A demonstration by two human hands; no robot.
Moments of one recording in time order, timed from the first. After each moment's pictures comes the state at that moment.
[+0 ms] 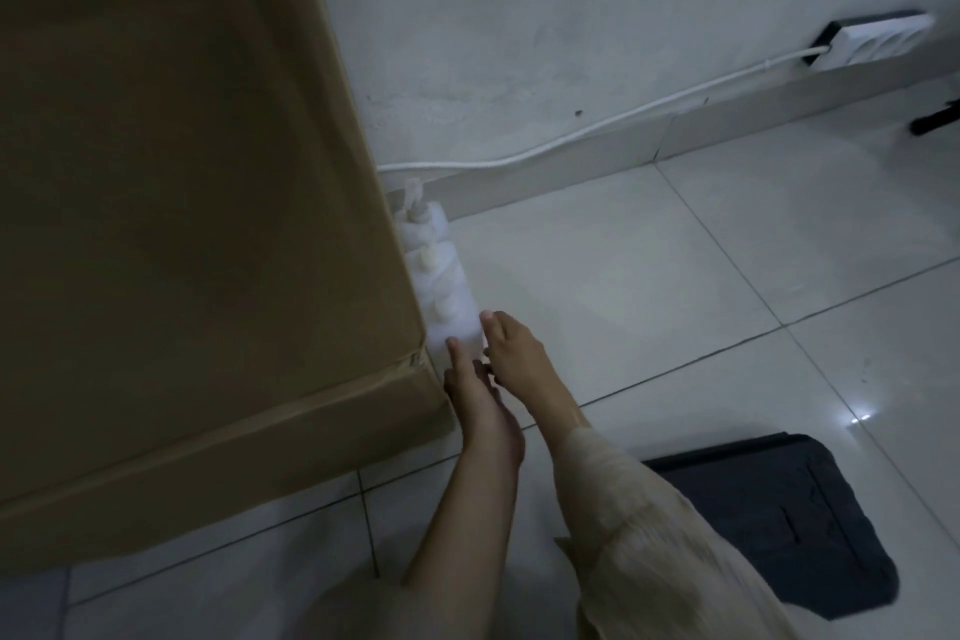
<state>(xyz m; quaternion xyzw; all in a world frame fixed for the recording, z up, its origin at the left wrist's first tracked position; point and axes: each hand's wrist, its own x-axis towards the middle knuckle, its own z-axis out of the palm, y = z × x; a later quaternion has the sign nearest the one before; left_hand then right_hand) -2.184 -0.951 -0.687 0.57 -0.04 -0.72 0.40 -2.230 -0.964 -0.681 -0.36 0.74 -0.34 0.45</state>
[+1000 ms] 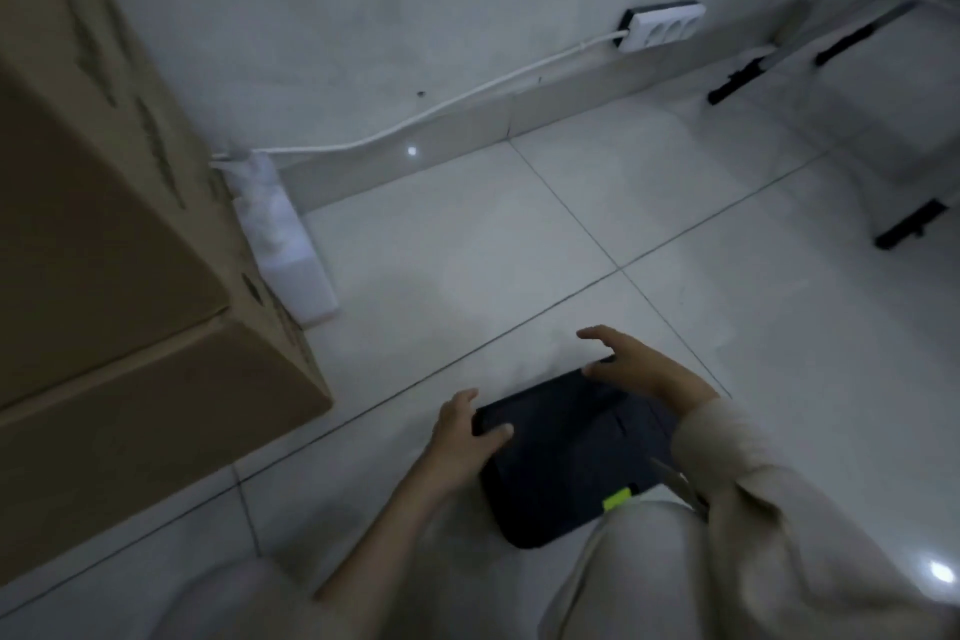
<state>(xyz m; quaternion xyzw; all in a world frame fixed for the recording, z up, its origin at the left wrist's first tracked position) -2.206 -0.840 -0.719 0.47 -0.63 -0.61 -0.03 -2.425 -0.772 -0.669 -0.33 0.84 -0.09 0.42</state>
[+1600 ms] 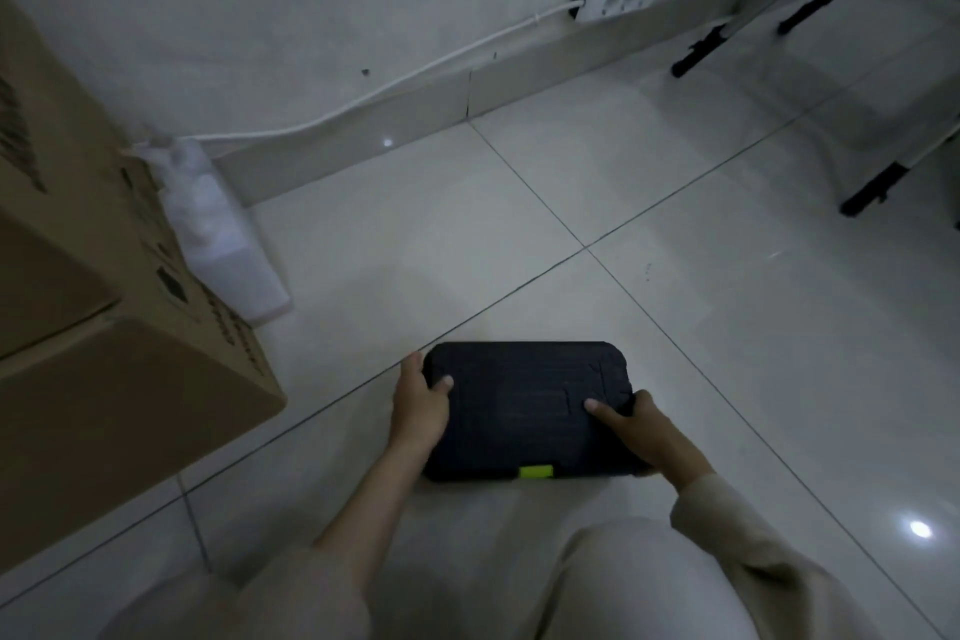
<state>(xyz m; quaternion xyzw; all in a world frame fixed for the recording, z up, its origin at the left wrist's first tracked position) -2.240 -0.848 -0.731 0.57 -0.57 -0.59 0.09 -2.416 -0.685 -0.718 -0.06 0.88 -0.19 0.44</state>
